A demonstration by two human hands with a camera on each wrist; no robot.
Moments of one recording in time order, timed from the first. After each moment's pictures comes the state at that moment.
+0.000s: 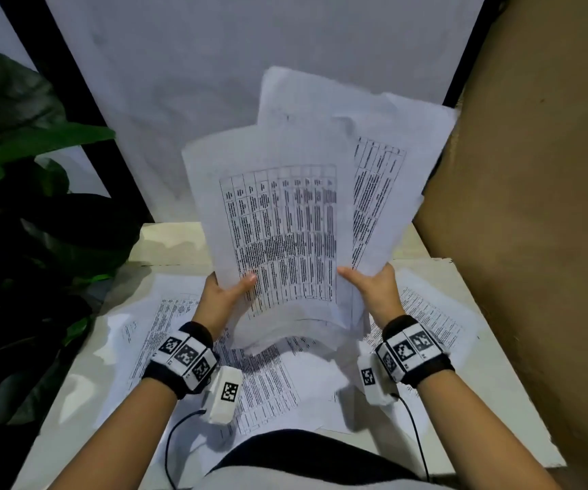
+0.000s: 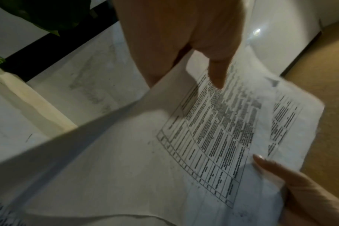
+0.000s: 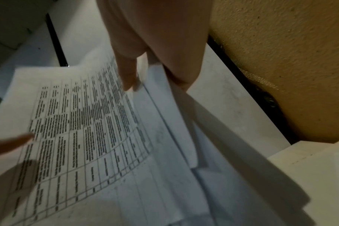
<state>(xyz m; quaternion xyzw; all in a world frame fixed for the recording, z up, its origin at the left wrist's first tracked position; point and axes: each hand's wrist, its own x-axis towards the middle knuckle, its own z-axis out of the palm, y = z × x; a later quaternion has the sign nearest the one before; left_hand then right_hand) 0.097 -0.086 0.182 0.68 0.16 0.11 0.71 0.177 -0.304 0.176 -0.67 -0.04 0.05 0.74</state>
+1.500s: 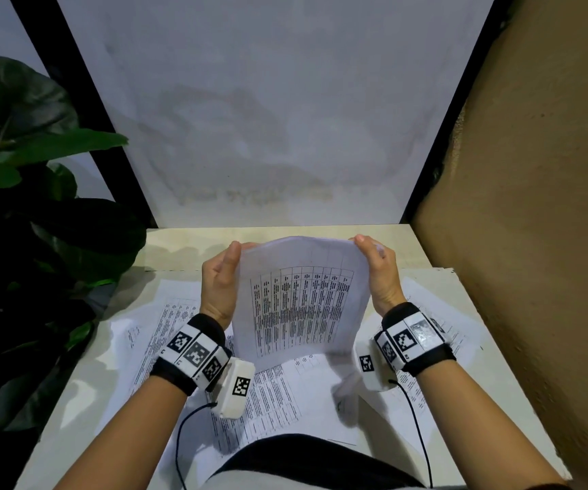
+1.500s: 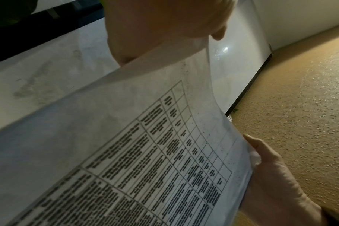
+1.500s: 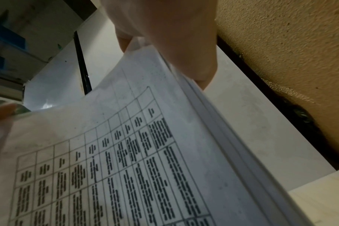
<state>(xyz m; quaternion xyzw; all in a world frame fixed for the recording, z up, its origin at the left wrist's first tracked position) 0.113 -0.084 0.206 0.63 0.05 0.24 0.73 0.196 -0.284 0.205 -0.66 -0.12 0.00 0.74</state>
